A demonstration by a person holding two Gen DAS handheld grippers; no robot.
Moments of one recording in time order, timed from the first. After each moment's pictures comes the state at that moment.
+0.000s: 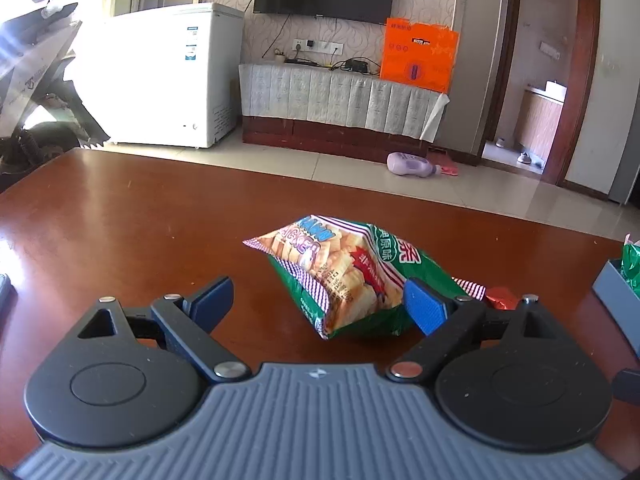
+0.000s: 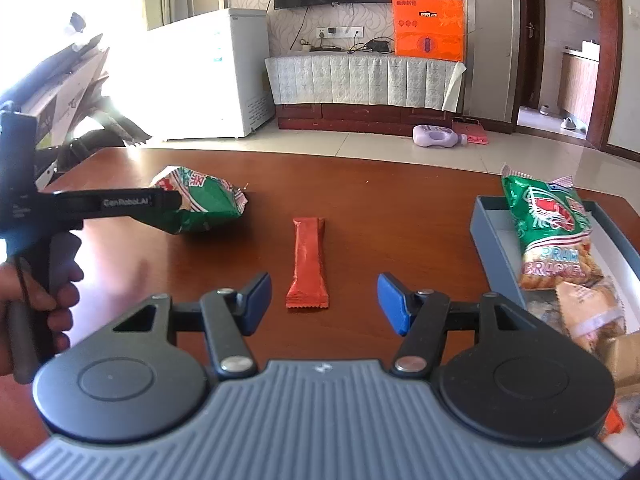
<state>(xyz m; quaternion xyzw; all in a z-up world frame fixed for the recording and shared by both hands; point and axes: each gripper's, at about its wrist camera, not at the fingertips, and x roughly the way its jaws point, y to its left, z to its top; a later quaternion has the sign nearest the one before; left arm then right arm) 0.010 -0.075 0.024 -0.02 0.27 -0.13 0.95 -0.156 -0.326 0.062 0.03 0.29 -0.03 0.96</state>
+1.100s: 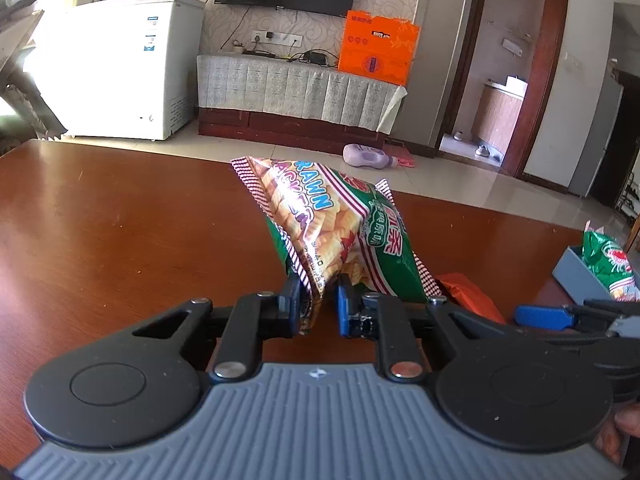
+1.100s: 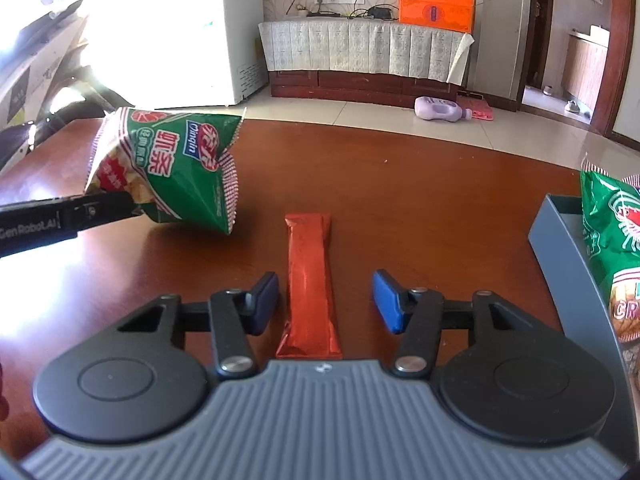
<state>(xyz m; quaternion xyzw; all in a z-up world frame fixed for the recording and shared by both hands) 0.014 -0.095 0.012 -0.03 0.28 -0.20 0.94 -0.079 -0.320 0.028 0.02 0.33 -0.04 0.94</state>
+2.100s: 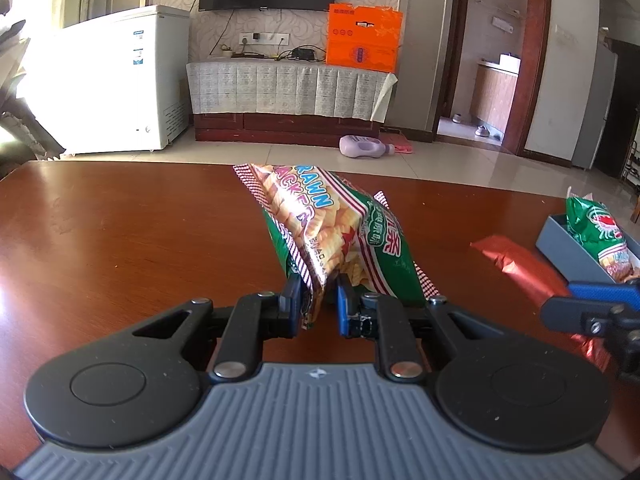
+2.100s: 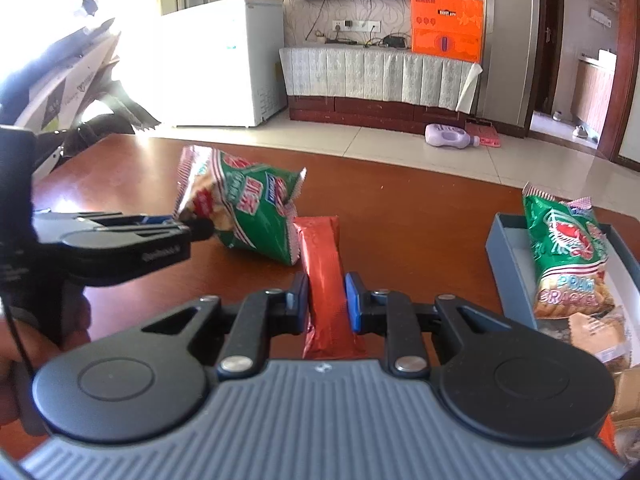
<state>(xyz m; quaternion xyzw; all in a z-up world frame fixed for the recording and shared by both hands) -0.010 -0.132 0.017 0.02 0.27 -0.20 0.94 -0.154 -0.319 0.080 0.01 0.30 -0.01 0.96</state>
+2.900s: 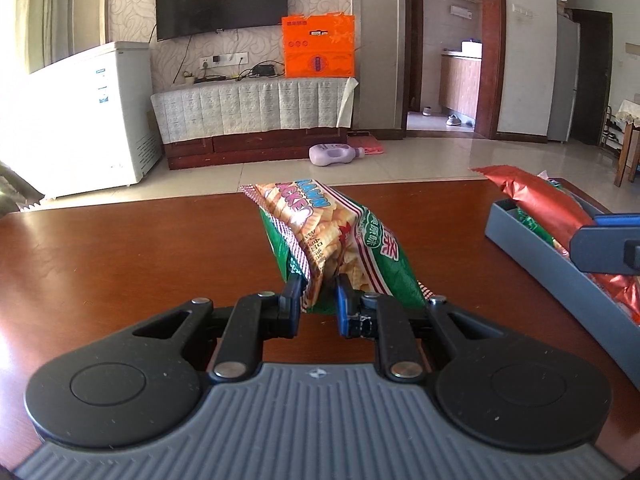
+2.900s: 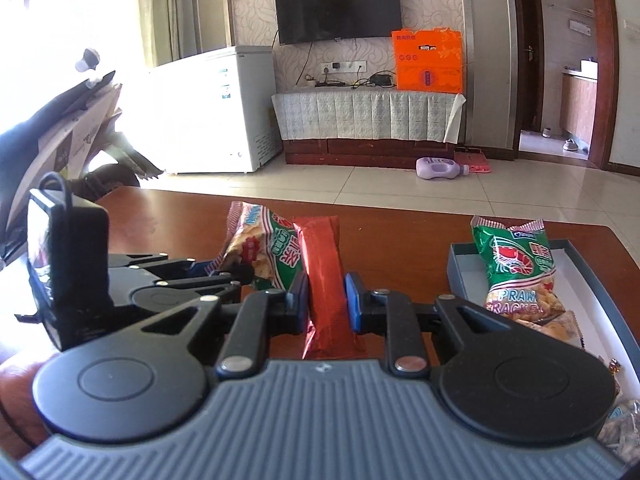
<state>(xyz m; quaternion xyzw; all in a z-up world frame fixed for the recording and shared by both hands) -0.051 -0.172 0.029 0.07 0.24 -0.24 0.94 -0.206 -0.344 0.114 0.04 0.24 -0.02 0.97</state>
